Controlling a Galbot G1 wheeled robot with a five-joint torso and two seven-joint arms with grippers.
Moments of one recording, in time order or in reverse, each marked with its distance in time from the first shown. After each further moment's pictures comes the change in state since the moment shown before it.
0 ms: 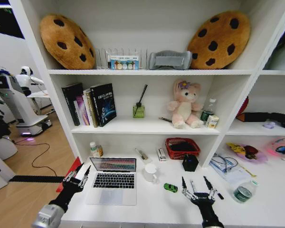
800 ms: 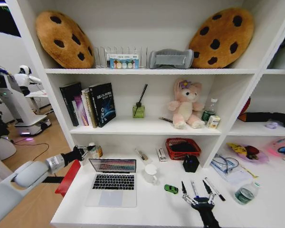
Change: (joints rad) left arm -0.711 0.543 0.484 0.420 -0.118 -0.114 0.259; right arm -0.005 0.022 0.050 -0.061 0.027 0.080 -0.059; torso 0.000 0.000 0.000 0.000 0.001
